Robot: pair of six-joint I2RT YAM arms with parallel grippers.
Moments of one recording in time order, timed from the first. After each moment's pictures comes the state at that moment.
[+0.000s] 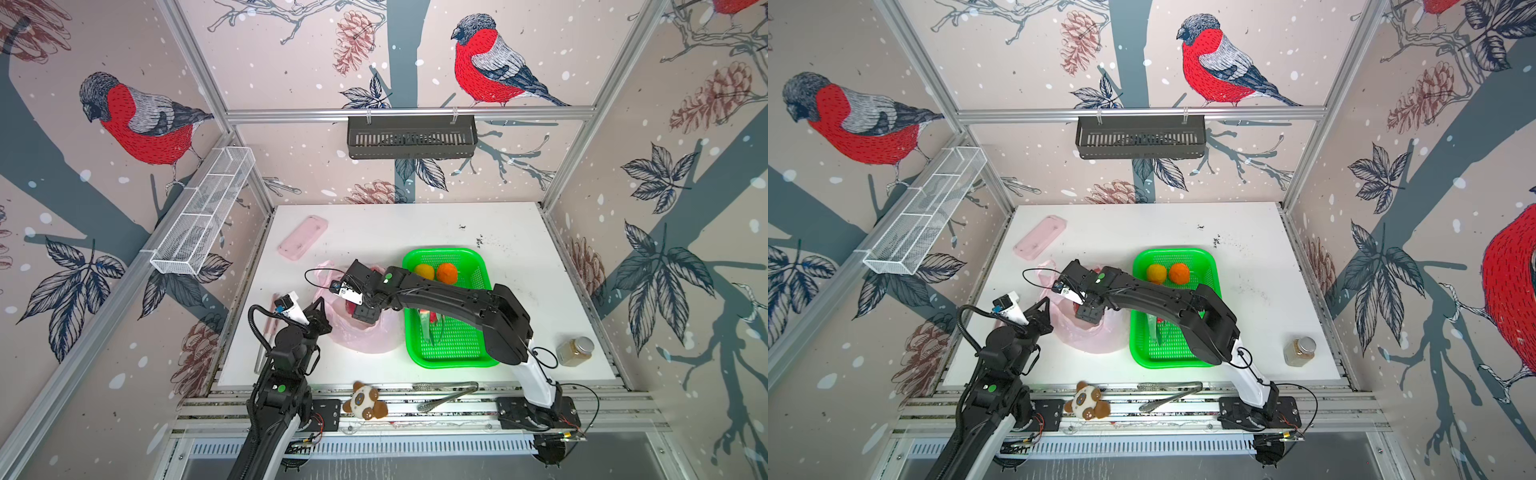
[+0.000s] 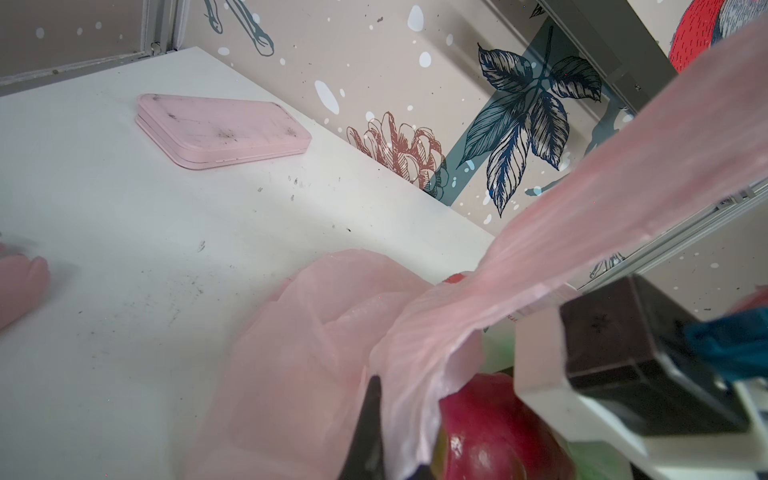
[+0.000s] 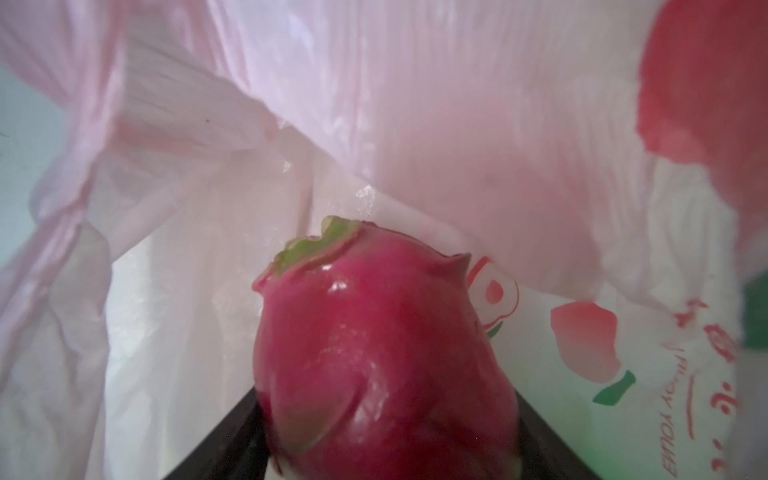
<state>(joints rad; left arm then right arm) -0.19 0.22 0.04 0.02 -0.03 -0.60 1.13 2.15 1.86 -0.79 0.13 -0.29</state>
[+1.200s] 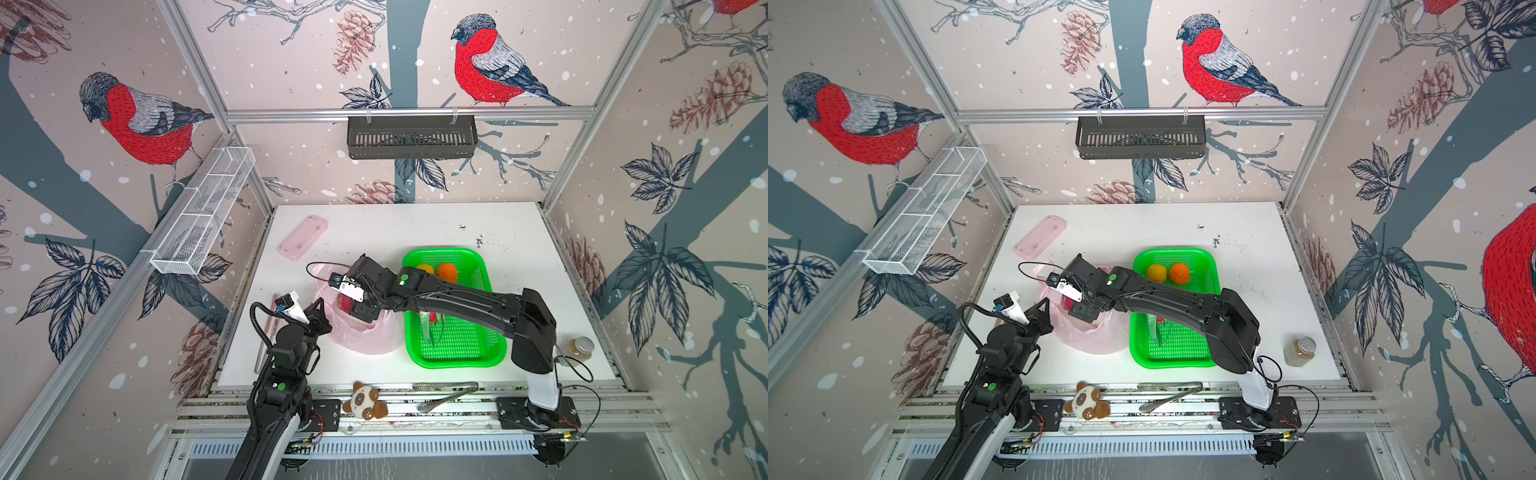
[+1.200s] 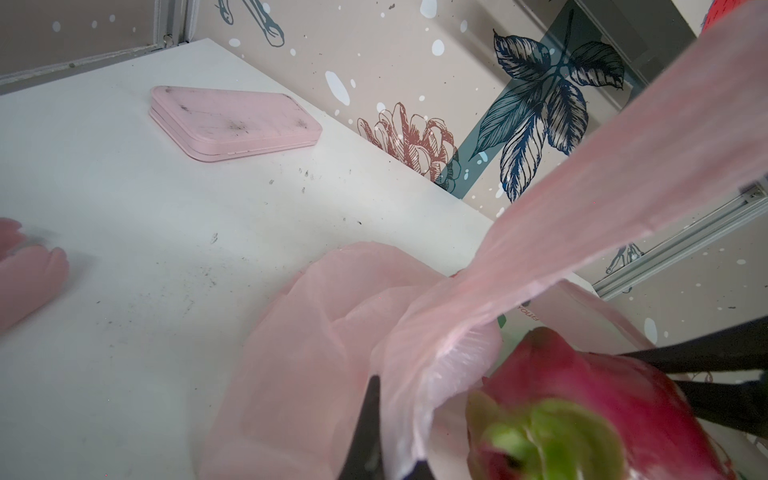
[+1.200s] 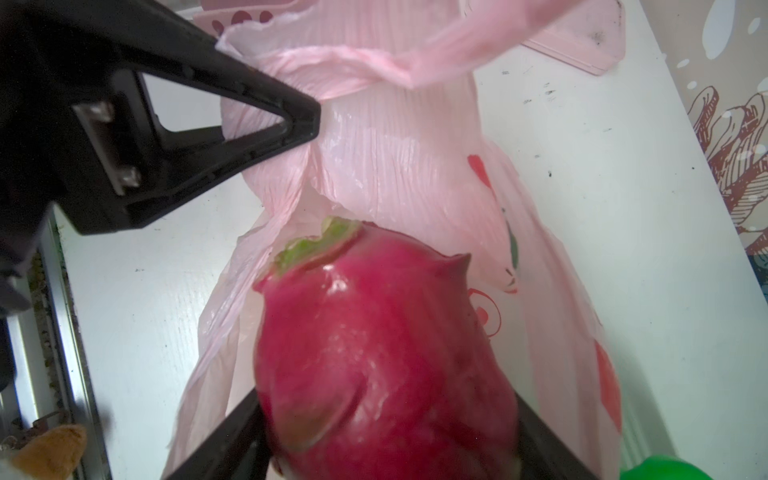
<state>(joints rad) -0.19 0.27 0.06 0.01 -0.05 -0.59 1.15 1.98 1.75 -0.67 0.08 -0.24</state>
